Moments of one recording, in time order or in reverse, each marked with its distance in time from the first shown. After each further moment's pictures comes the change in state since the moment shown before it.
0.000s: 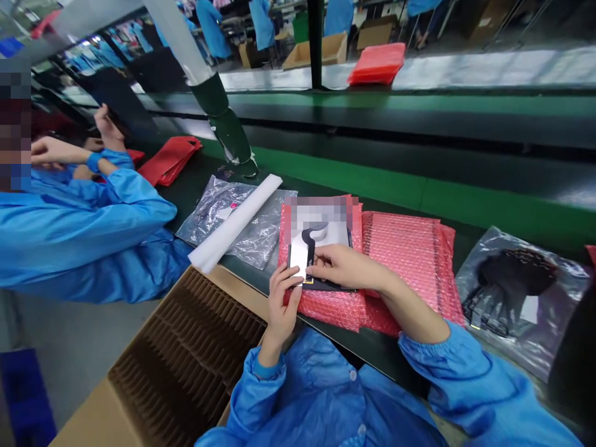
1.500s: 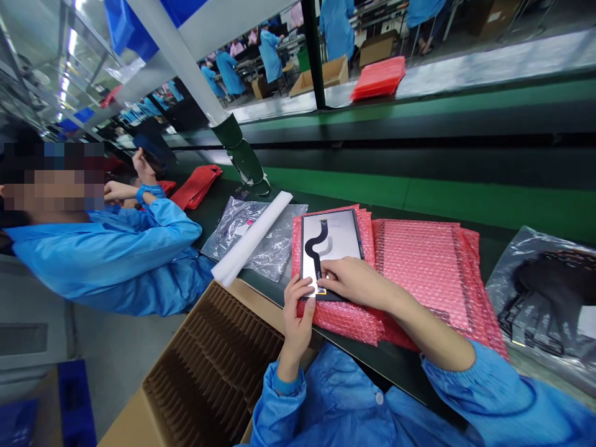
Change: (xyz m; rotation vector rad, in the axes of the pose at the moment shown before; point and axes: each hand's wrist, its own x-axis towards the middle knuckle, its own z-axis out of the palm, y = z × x) left_hand -0.002 -0.002 0.005 -0.047 0.039 -0.054; right_hand -0.003 -0.008 0.014 -0.341 0.118 0.039
